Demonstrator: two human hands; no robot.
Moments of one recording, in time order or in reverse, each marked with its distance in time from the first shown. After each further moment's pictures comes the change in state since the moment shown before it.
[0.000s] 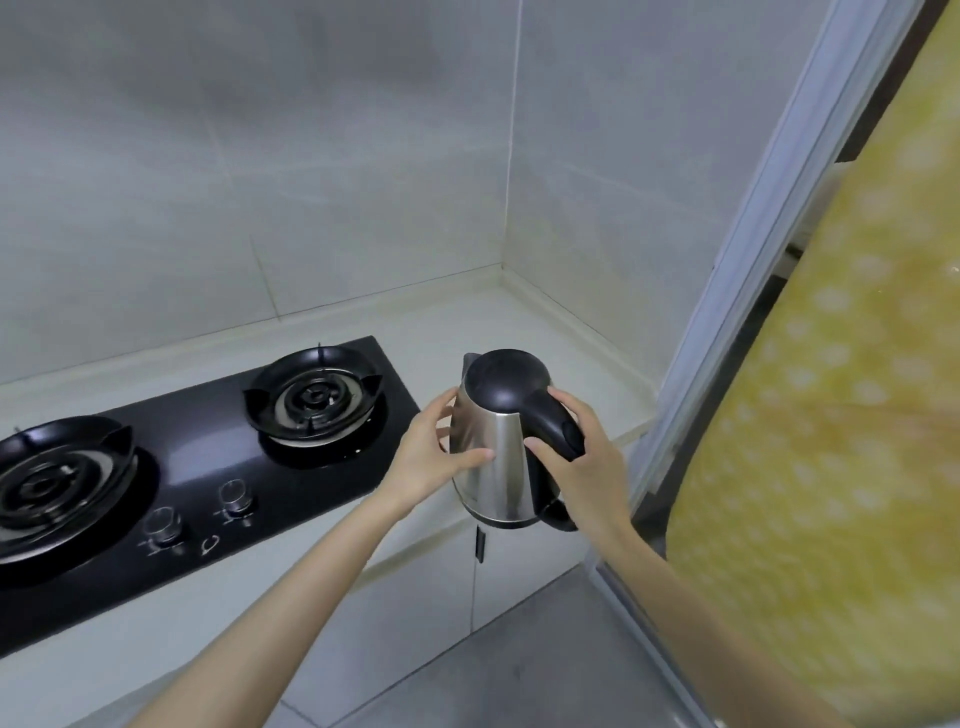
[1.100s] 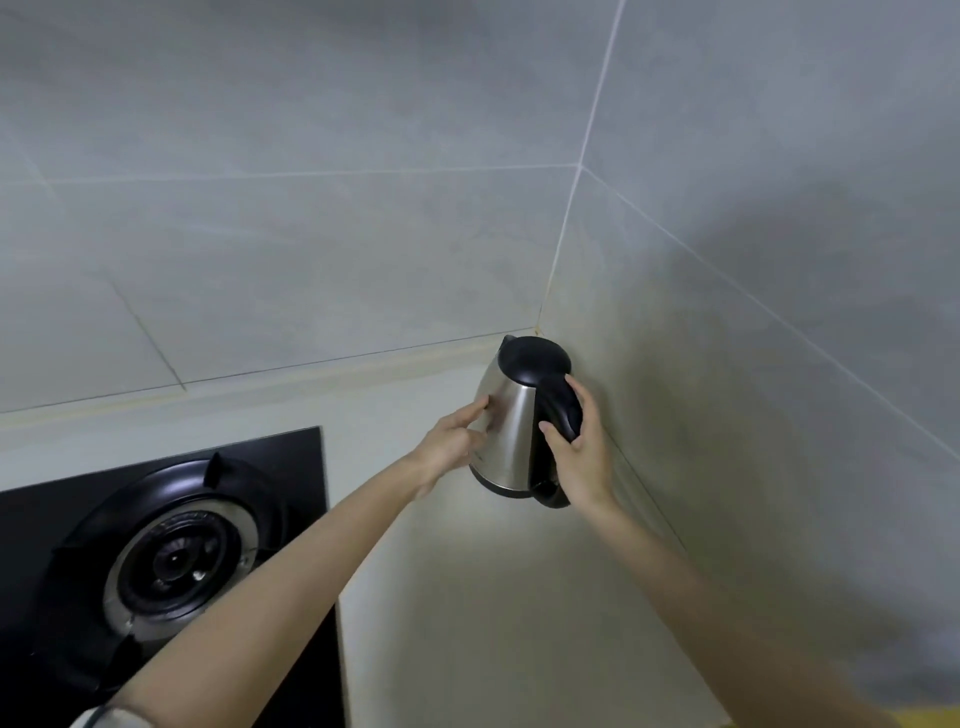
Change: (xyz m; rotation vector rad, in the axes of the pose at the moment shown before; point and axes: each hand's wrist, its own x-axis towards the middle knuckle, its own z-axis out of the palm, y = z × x) left_hand 0.424 -0.036 0.016 -0.286 -0.043 -0.425; right_hand 0.452 0.170 0.083 0.077 -0.118 0.079
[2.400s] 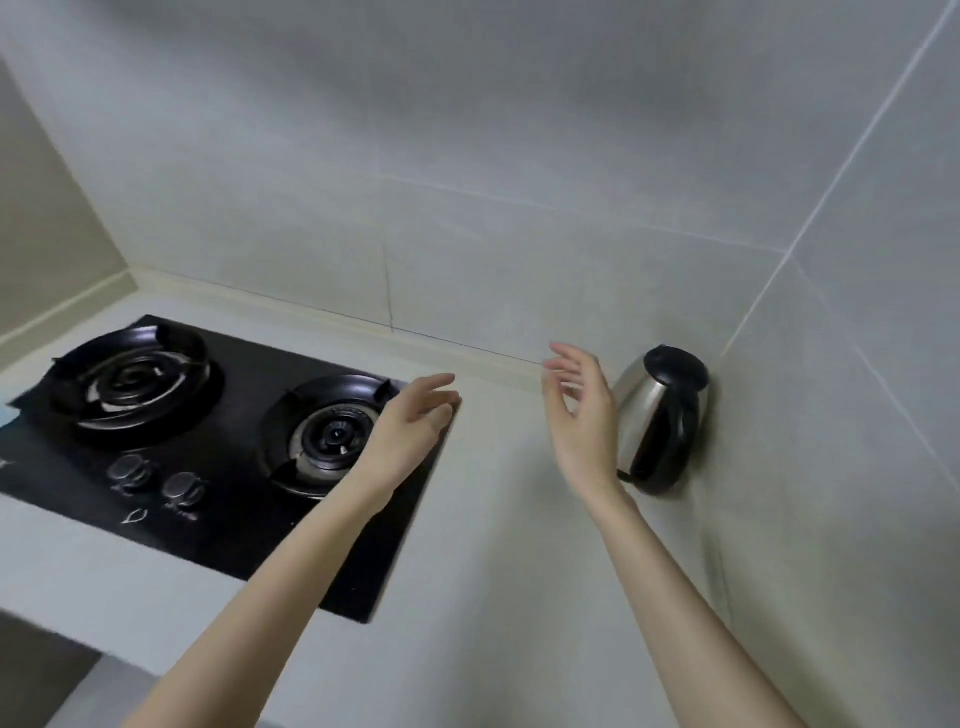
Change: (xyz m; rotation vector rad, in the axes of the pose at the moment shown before) left_hand -0.167 0.008 -0.003 -0.070 0.866 0.216; right_hand -0.023 -0.114 0.041 0.118 -0.425 -0.469
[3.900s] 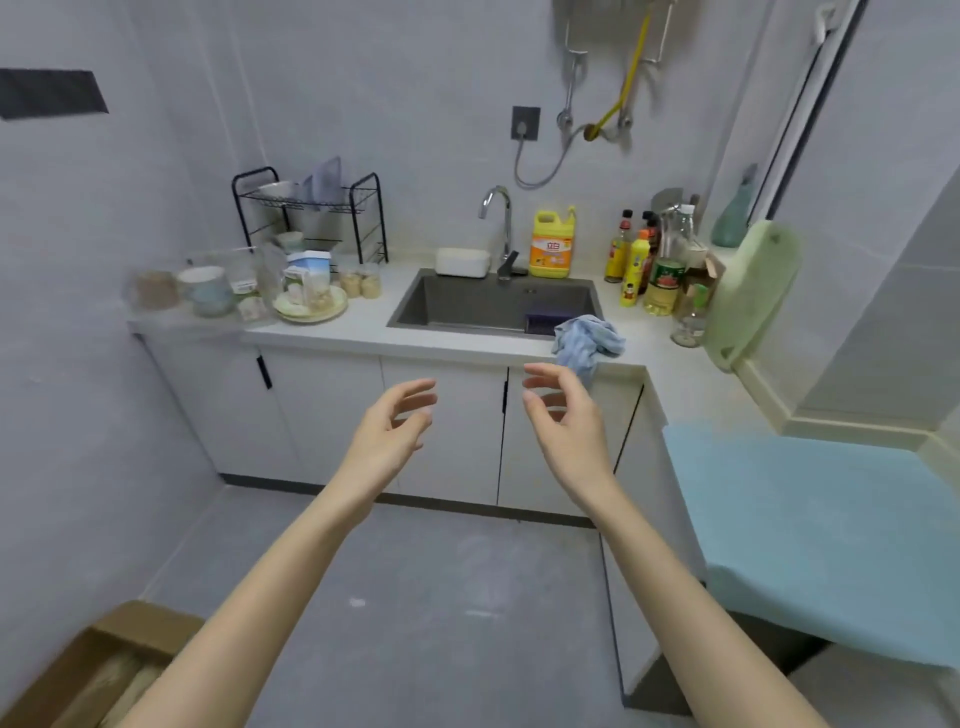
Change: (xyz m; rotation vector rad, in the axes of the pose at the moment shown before) left_hand -0.659 -0.176 -0.828 0.065 1.458 -0.149; right_hand -0.630 -0.603 0.708 0.670 -1.394 -0.377
